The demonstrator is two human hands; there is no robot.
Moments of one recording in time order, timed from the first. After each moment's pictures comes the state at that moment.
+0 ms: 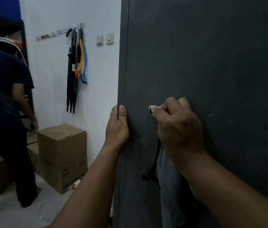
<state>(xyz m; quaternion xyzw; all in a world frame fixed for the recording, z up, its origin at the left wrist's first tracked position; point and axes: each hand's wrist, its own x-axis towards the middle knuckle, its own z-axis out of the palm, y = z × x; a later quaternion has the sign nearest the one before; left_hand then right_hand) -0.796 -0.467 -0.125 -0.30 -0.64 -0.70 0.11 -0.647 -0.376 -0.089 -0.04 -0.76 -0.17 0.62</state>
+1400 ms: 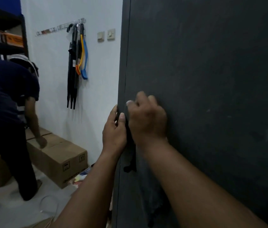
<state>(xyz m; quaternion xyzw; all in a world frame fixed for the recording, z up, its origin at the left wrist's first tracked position) -0.779 -0.479 -0.148 -0.26 -0.63 -0.72 0.12 -0.690 -0.429 -0.090 -0.10 -0.79 -0.16 0.58</state>
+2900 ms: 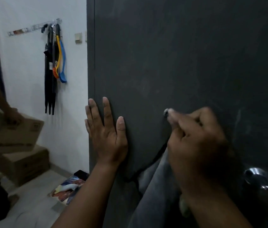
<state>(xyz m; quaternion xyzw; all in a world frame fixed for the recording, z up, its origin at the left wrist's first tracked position) -0.756 -0.421 -0.149 -0.31 -0.70 -0.52 0.38 -0.577 -0.350 -0.105 -0.20 -0.69 0.01 0.69</state>
